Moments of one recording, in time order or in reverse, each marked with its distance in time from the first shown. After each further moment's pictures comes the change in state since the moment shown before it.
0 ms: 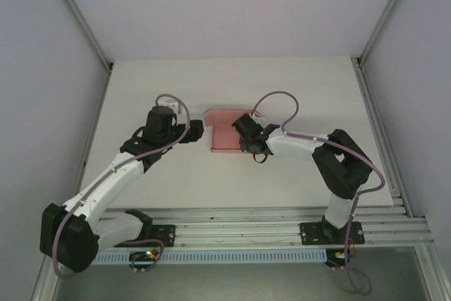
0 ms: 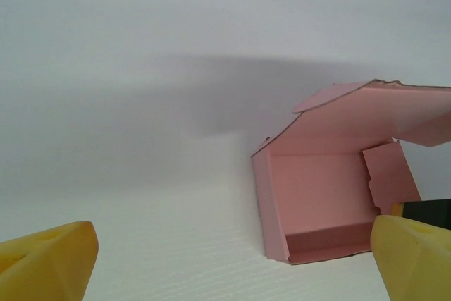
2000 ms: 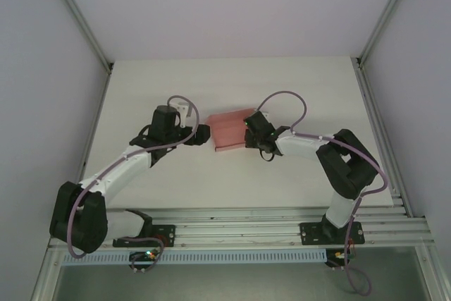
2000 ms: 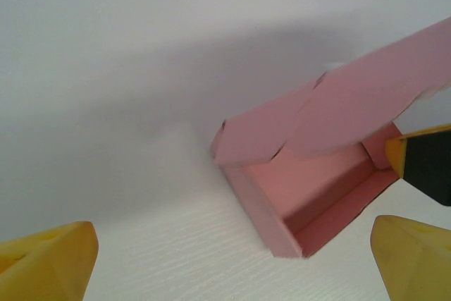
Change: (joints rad) left arm 0.045 0.143 -0.054 0.166 0.200 0.119; right arm -0.097 -0.021 -0.112 0.249 -0.059 -0.166
